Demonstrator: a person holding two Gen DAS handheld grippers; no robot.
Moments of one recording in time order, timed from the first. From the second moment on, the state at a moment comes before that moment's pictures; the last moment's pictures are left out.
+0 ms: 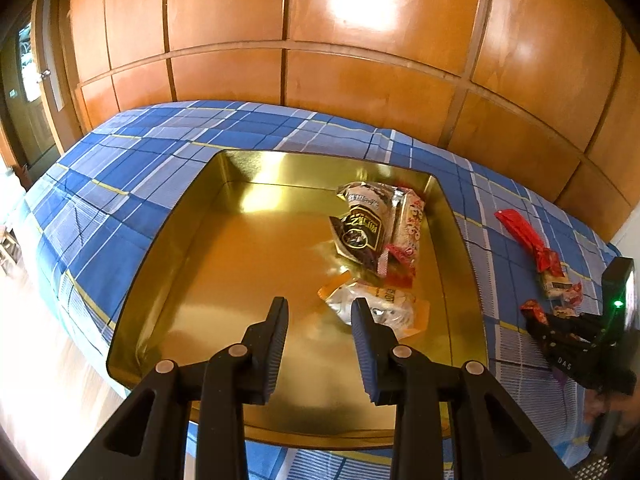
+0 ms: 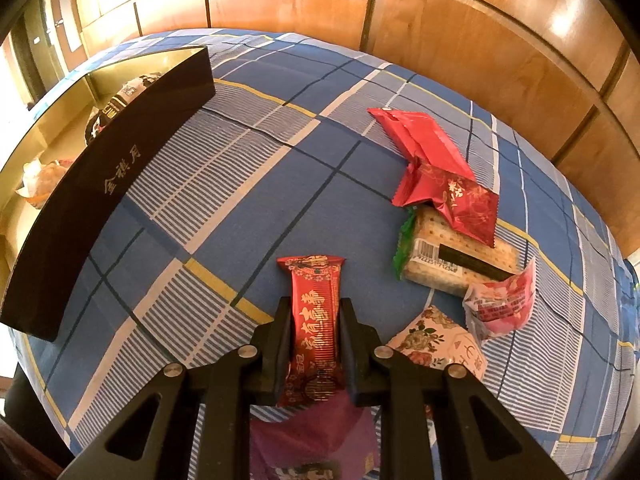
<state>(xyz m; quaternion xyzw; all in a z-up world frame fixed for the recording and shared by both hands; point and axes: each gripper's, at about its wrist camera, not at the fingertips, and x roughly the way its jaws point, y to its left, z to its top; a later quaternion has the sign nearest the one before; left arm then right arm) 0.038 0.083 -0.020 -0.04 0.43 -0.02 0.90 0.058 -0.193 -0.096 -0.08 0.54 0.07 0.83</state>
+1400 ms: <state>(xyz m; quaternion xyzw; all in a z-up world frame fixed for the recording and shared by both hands) 0.024 0.129 -0.035 -0.08 0.44 0.02 0.90 0.028 -0.023 -0.035 -0.07 0.50 0.28 0.82</state>
